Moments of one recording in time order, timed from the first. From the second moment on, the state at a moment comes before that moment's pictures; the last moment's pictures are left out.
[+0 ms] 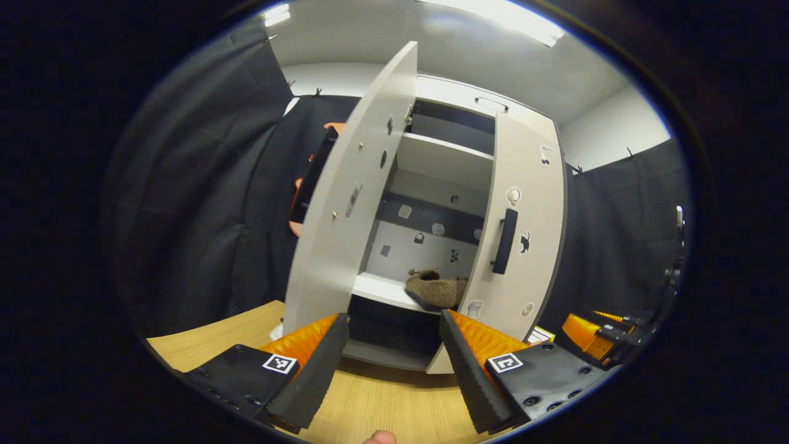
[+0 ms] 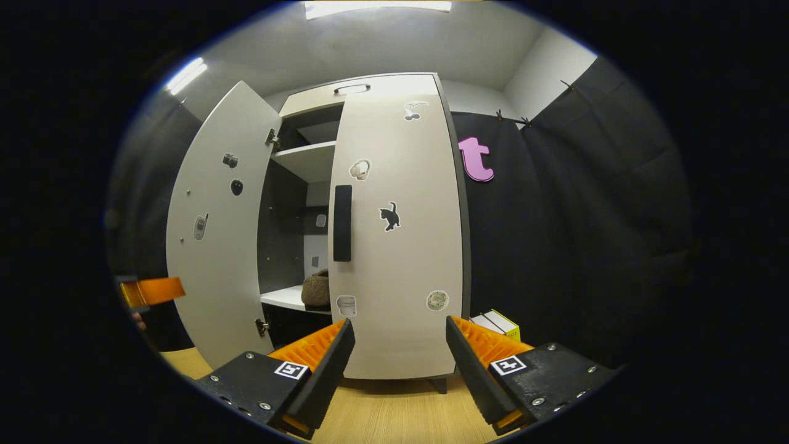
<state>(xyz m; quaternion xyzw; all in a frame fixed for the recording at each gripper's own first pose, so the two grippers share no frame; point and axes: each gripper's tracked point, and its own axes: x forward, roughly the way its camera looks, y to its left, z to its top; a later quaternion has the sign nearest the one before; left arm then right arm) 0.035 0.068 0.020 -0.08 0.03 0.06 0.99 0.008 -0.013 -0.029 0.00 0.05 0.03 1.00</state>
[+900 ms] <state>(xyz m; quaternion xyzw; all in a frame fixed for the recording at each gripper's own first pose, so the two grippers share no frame) 0.115 0.254 0.086 -0.01 0.00 0.20 0.98 -0.015 -0.018 -0.048 0.01 0.07 0.03 1.00</state>
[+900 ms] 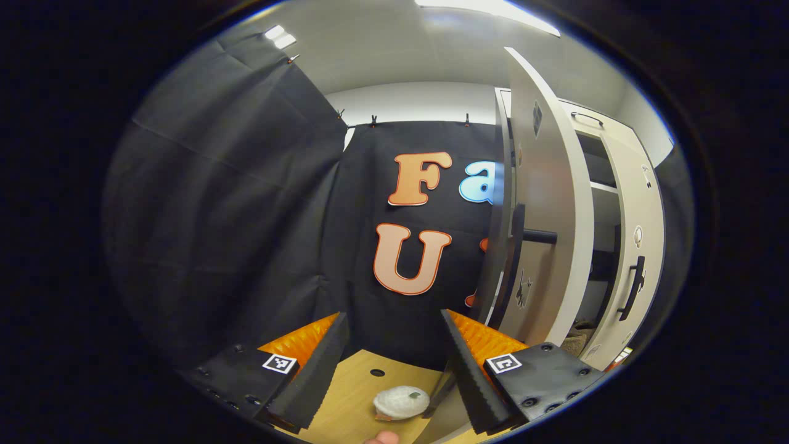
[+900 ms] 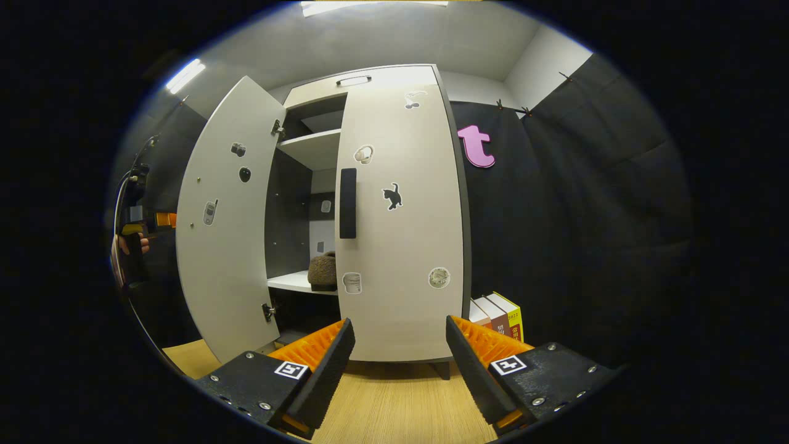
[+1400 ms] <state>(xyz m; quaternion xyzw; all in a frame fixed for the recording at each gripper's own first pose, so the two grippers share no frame) 0.124 0.167 0.079 -0.01 0.01 0.09 1.00 -0.015 -0.015 -0.045 0.00 0.07 0.03 1.00</state>
